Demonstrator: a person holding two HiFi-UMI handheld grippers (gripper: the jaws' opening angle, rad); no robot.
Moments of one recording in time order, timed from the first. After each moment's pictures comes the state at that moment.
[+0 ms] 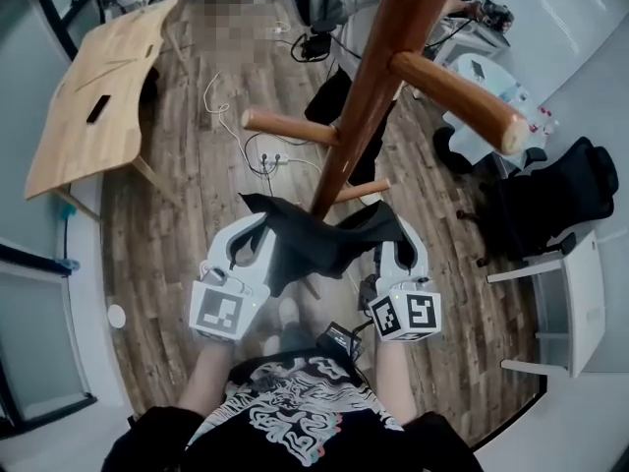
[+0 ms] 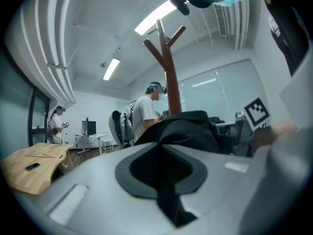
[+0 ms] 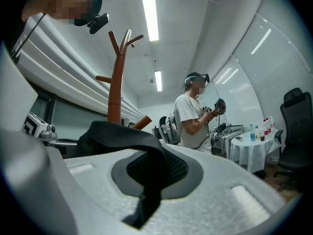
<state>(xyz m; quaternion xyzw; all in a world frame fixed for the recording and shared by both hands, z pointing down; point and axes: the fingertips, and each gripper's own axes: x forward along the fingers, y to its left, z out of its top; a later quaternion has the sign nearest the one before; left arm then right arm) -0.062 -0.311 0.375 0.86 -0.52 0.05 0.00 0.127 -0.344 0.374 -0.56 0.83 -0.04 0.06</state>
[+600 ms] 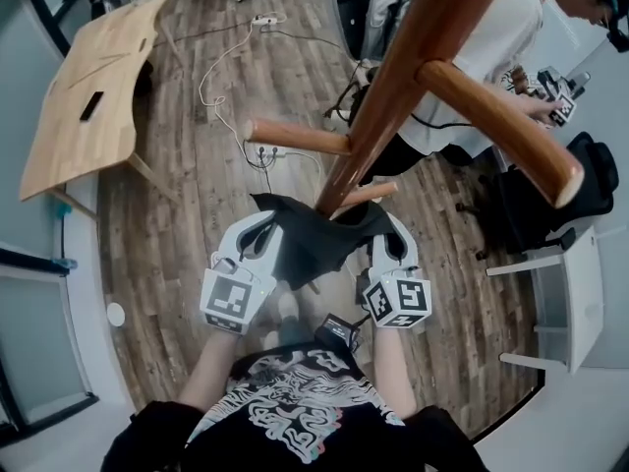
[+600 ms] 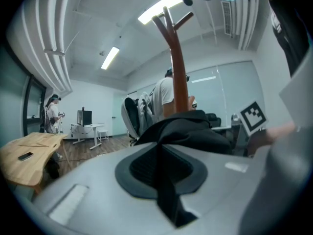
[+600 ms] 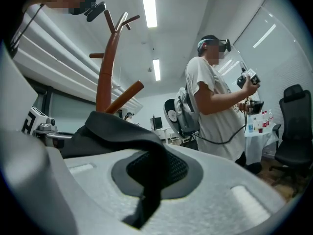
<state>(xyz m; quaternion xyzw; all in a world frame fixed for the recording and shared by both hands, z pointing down) -0.060 -0.336 0.428 0.87 -0.48 0.08 0.01 0.117 -0.369 0.436 -0.56 0.82 -0.08 0.01</state>
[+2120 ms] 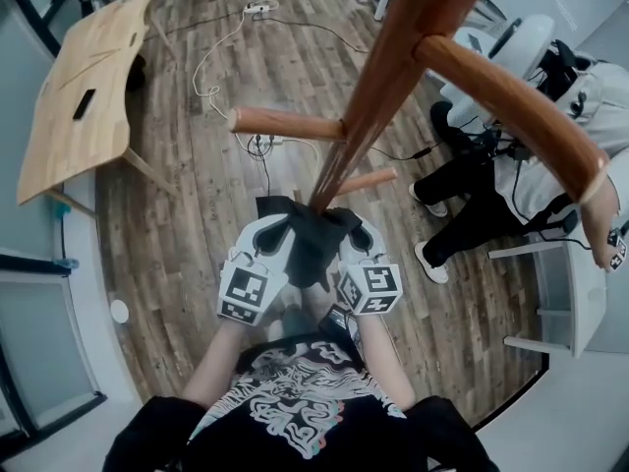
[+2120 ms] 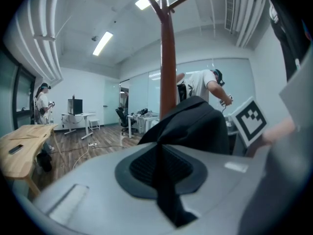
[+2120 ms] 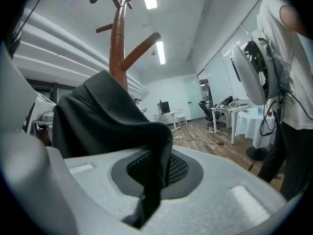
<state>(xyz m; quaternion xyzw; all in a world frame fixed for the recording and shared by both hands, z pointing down) -0.029 -0.330 0.488 0.89 -0.43 0.13 0.05 0.064 -0.359 0.515 -0.51 0.85 -0.14 -0.06</state>
